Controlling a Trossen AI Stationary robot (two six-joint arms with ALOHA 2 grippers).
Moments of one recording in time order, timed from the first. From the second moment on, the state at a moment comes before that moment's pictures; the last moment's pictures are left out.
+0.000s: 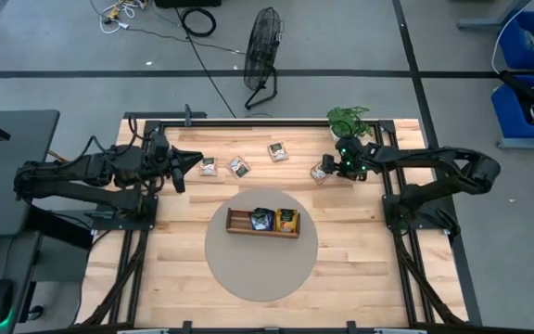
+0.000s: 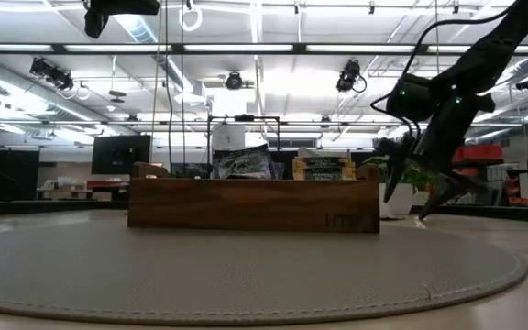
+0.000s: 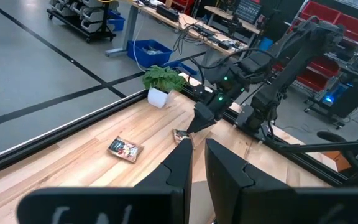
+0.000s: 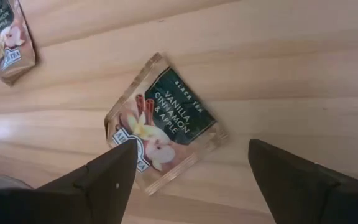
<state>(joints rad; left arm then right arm) -0.03 0.66 0.82 -0.37 -0.48 -0.48 -0.61 1.35 0.48 -0.20 -0.09 1.09</state>
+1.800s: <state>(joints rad) -0.03 0.66 0.82 -0.37 -0.48 -0.49 -0.60 1.44 0.48 -0.03 -0.25 0.93</state>
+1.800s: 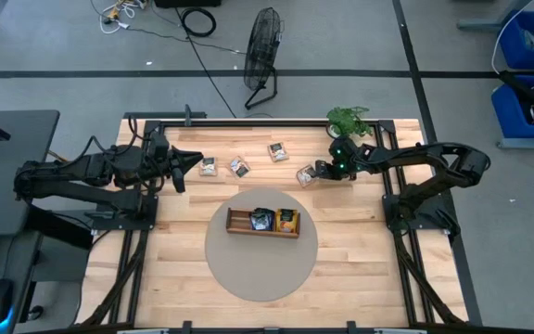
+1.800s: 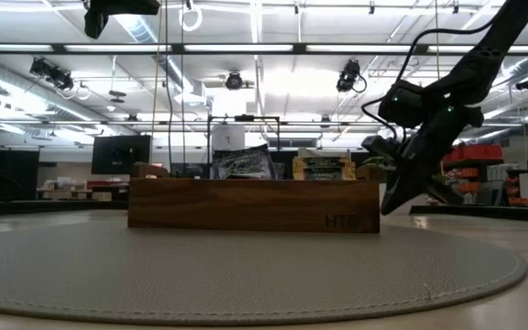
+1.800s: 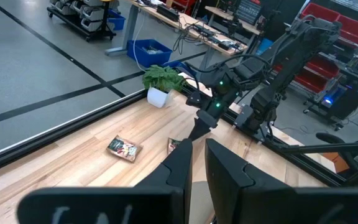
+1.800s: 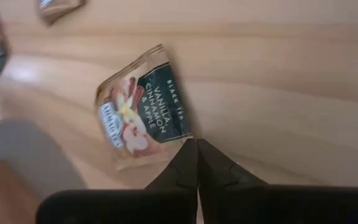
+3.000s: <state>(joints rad) 0.04 0.84 0.82 -0.31 -0.39 -0.69 -0.48 1.41 0.62 -0.02 -0.17 0.57</state>
